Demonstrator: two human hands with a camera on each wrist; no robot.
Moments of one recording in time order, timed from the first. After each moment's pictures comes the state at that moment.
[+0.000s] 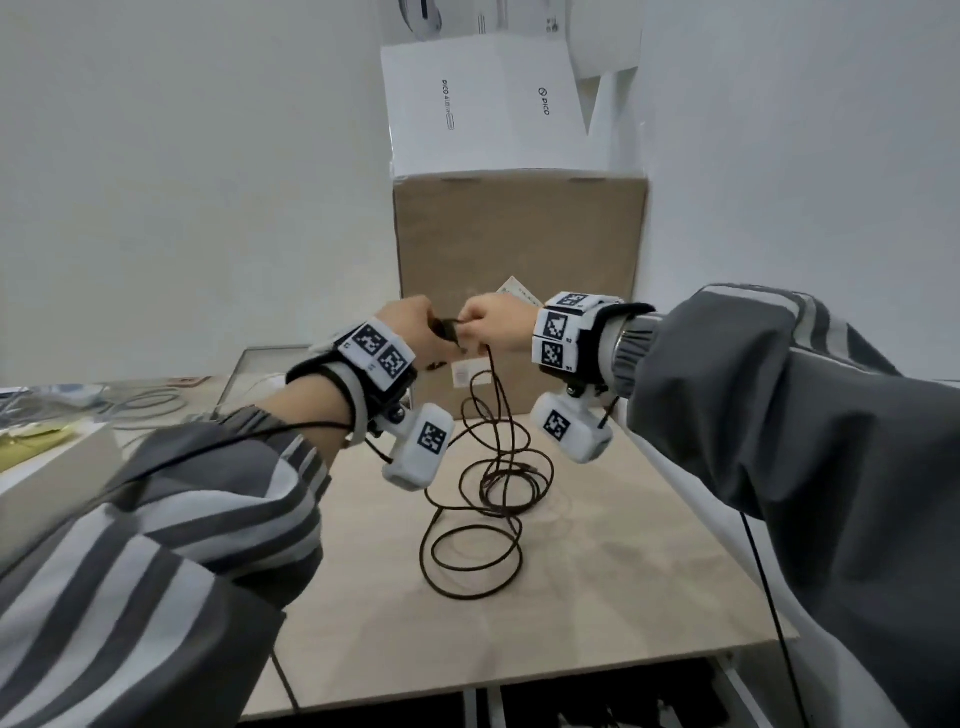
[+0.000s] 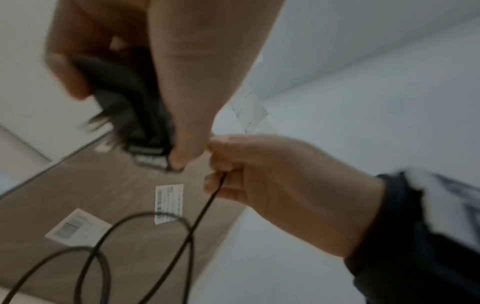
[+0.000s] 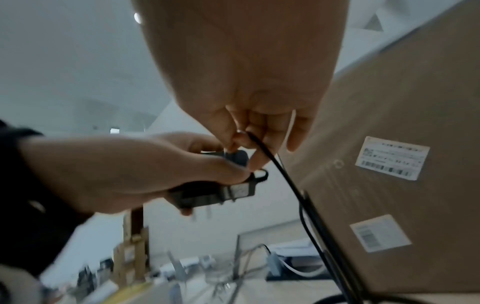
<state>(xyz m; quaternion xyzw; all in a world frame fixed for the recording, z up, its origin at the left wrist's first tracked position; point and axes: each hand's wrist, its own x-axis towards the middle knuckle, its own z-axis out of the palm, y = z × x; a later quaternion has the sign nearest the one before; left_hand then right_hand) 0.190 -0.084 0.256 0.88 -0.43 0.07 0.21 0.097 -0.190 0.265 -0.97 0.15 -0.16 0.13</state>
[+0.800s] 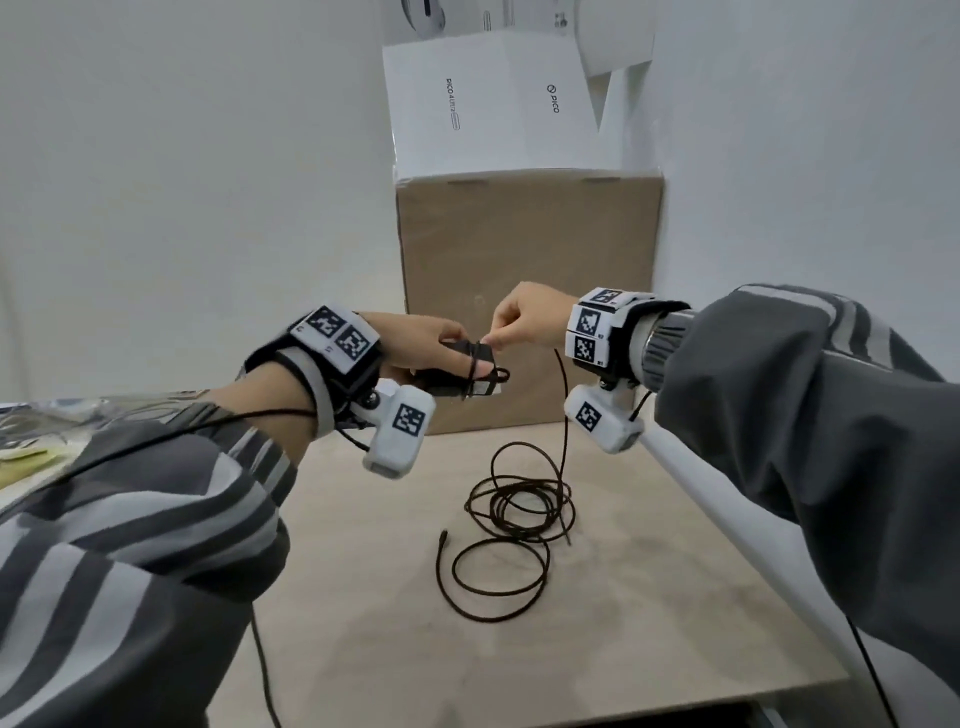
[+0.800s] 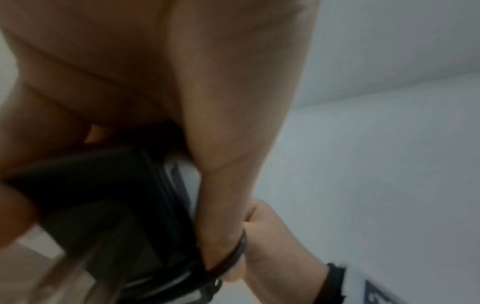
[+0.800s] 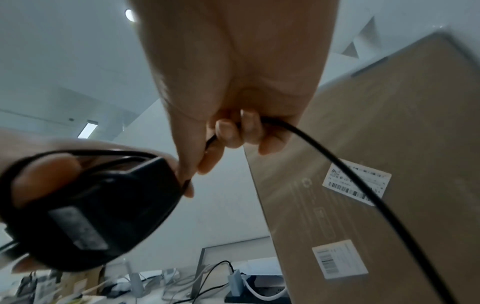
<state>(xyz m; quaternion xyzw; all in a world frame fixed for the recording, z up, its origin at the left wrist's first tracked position) 0.205 -0.080 0.269 0.77 -0.52 -0.27 0.24 0.103 -0.245 0.266 -0.96 0.16 -0.16 0.16</state>
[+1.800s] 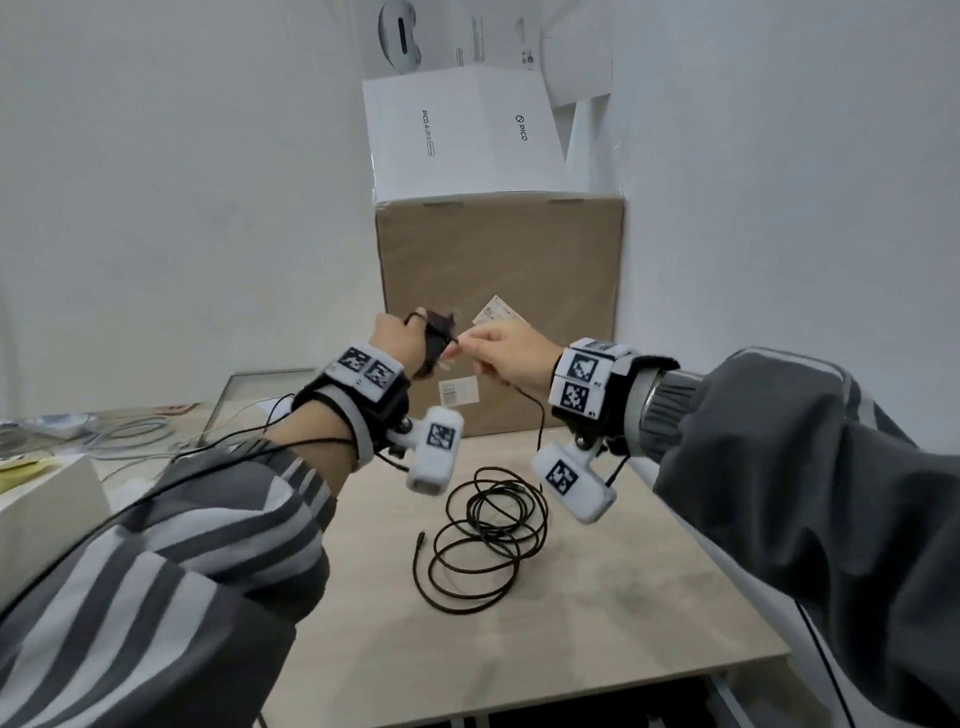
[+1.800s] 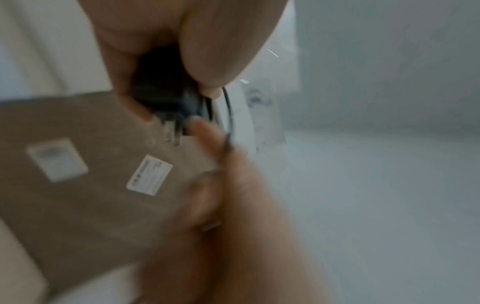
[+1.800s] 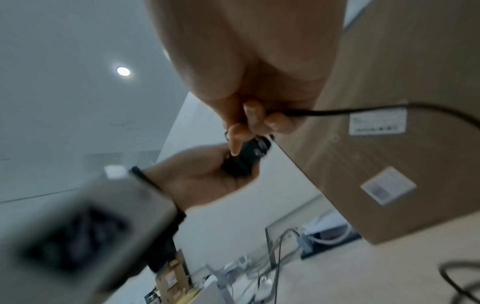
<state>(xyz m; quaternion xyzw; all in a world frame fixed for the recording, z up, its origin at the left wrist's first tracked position) 0.205 -0.122 0.240 0.76 -0.31 -0.06 0.57 0.055 -0.197 0.239 -0.89 0.12 -0.25 0.36</state>
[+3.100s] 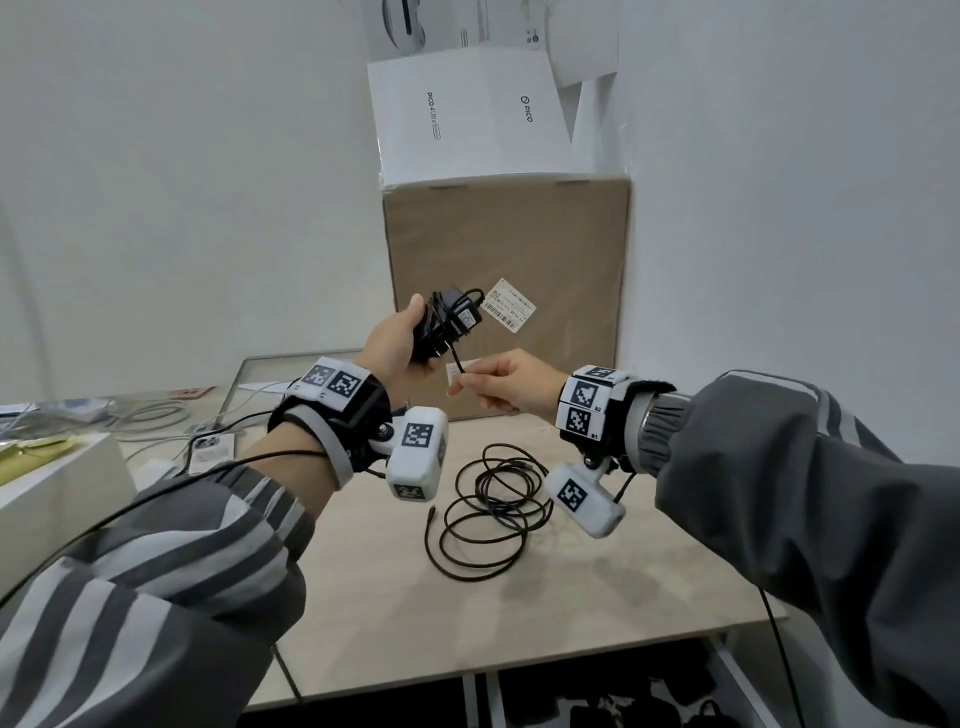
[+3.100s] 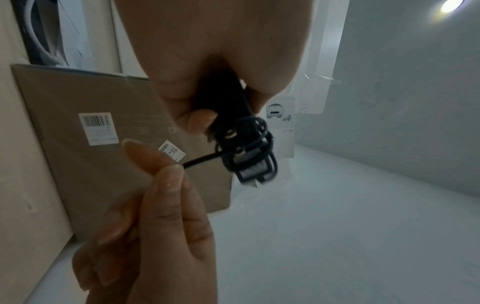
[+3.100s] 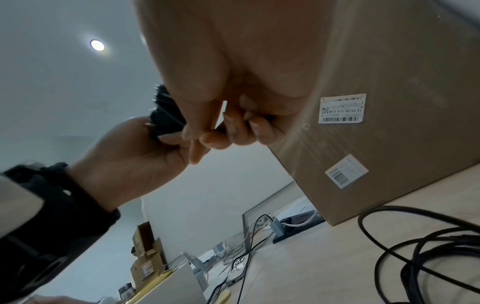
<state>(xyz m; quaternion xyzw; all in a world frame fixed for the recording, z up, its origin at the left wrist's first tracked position) 0.173 -0.081 0.226 0.52 -0.31 -0.28 0.74 0.047 -0.186 0.189 -0.86 0.05 -0.19 0.47</state>
